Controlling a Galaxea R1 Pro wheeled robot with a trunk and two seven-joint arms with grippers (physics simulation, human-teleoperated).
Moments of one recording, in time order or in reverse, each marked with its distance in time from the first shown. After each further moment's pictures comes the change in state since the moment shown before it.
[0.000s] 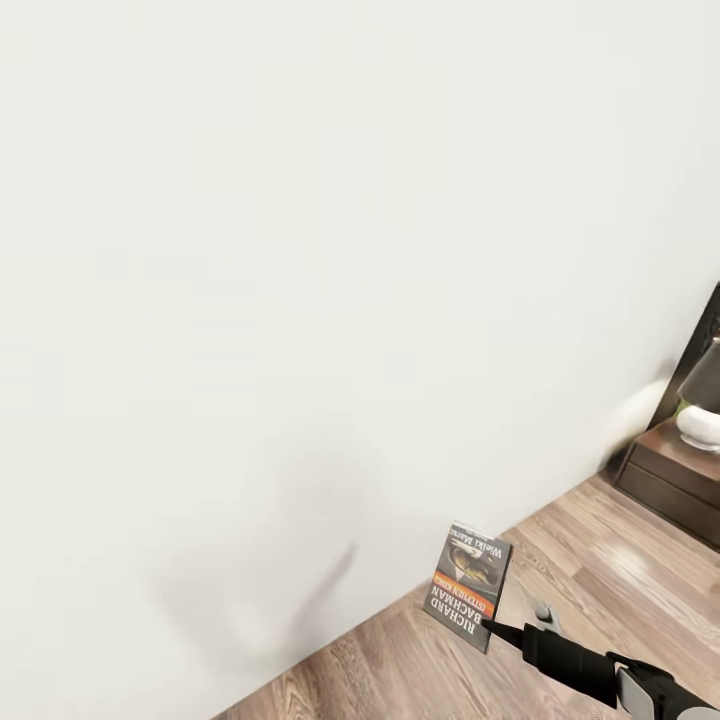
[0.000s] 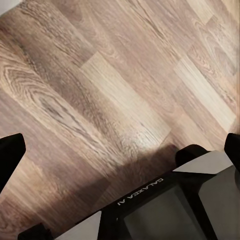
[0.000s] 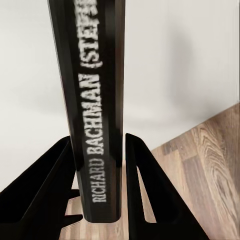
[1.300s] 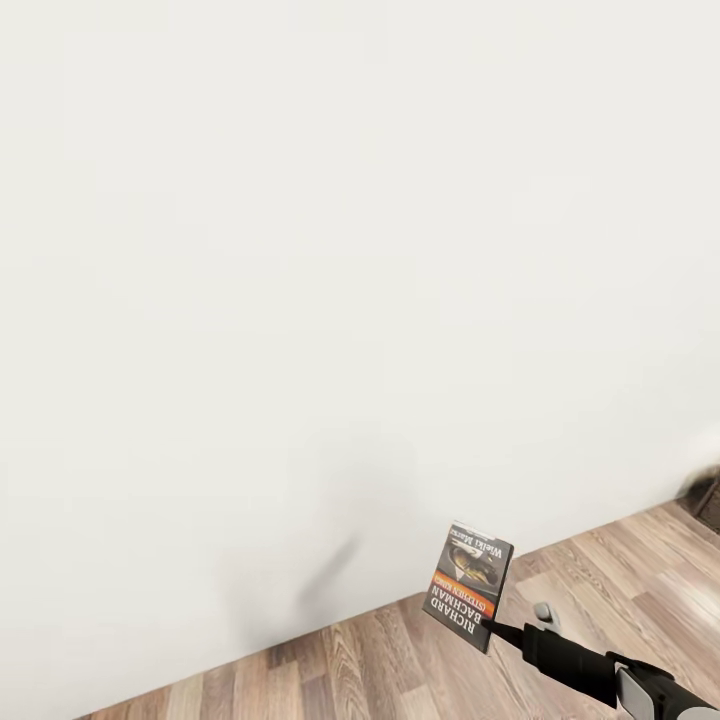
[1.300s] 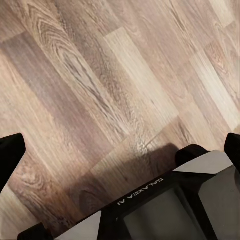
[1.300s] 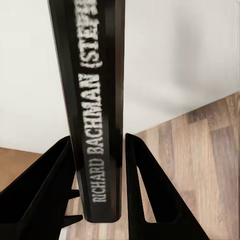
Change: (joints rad) left arm 0.000 0.000 0.000 0.000 0.000 0.000 0.000; right arm 0.000 0.000 -0.001 0.000 0.000 0.000 0.000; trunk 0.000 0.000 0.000
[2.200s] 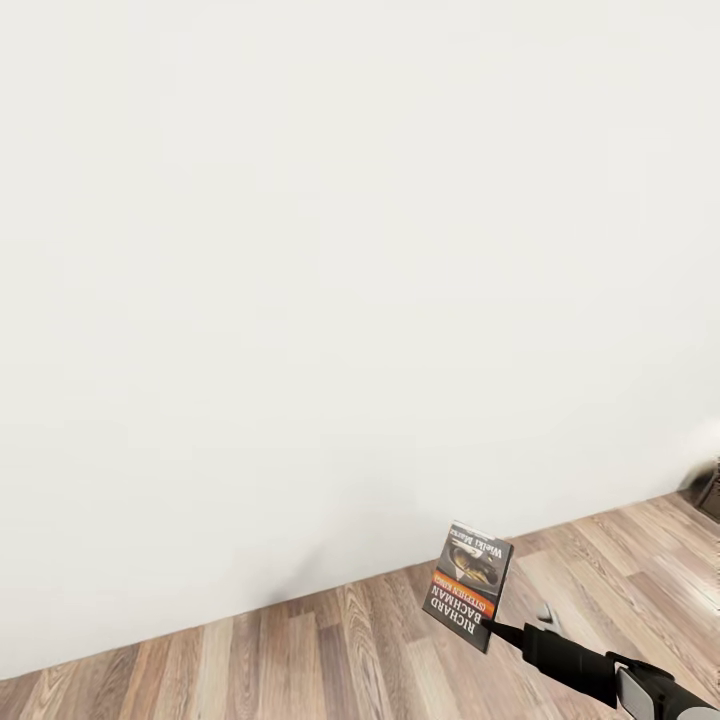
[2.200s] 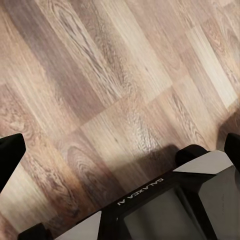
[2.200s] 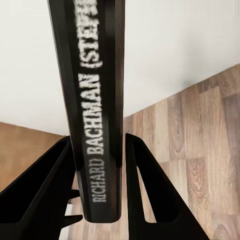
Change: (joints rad) left arm 0.000 0.000 0.000 0.000 0.000 0.000 0.000; right arm 0.000 0.000 0.000 0.000 0.000 0.000 -0.001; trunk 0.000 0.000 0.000
